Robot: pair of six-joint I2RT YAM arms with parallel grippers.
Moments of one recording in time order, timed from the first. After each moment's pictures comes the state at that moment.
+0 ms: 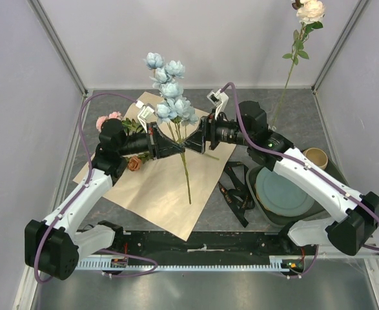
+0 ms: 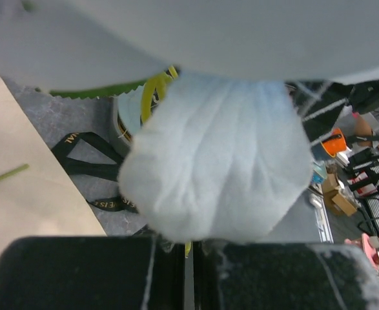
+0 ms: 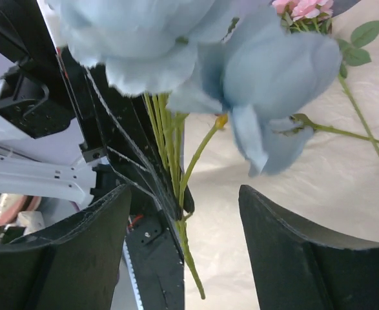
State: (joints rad) left arm -0.33 1.10 0.81 0.28 1.01 -0.62; right arm 0.69 1.31 1.25 -0.15 -0.51 0.44
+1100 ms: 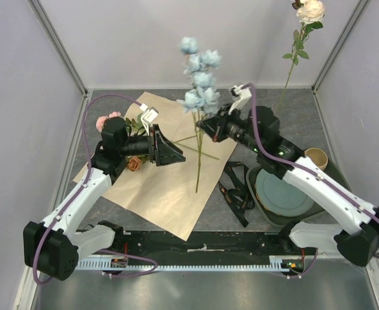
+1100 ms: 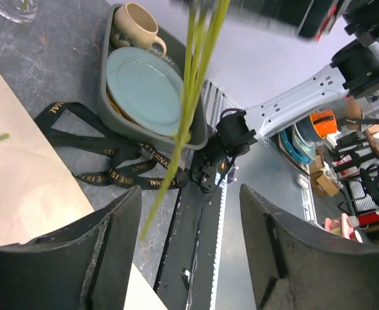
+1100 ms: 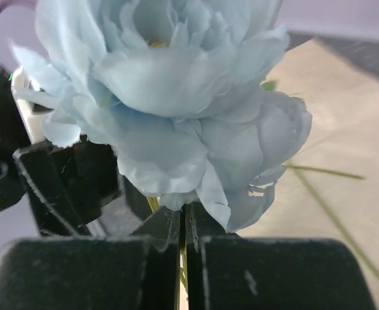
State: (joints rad) left arm -0.34 1.11 0.84 0.12 1.08 -0.55; right arm 0.72 1.26 1.20 -0.05 -0.20 0.52
